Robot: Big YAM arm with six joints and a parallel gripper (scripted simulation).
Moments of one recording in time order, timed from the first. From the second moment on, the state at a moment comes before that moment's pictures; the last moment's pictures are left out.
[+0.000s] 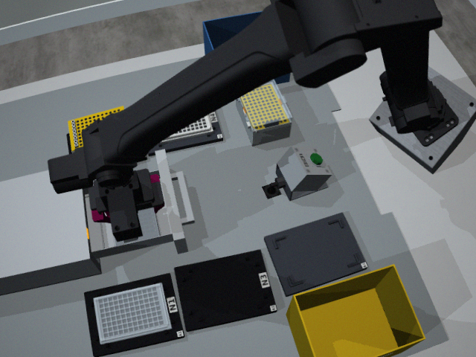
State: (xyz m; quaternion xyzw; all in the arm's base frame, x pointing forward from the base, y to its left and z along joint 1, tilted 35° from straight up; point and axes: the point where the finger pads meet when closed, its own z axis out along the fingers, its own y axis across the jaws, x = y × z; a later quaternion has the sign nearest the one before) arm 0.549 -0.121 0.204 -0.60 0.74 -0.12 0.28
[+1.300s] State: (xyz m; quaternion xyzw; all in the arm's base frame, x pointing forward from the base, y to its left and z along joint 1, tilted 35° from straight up) arm 0.549 -0.121 0.204 -0.60 0.74 -0.12 0.28
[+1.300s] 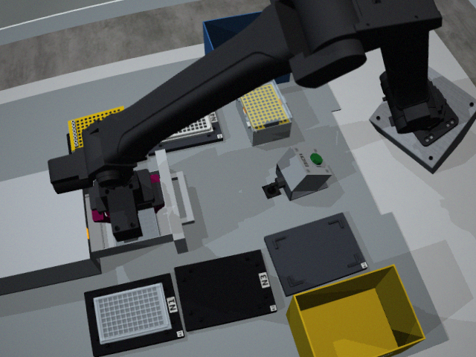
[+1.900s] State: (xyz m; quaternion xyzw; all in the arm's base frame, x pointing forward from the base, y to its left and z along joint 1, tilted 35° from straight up) arm 0.551 -0.121 0.205 -0.60 0.74 -0.12 0.28
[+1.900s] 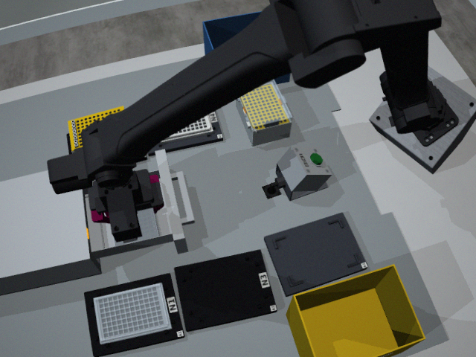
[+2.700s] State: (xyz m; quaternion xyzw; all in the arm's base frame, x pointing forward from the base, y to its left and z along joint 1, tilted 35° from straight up) arm 0.551 -0.121 0.205 -0.60 0.74 -0.12 0.28
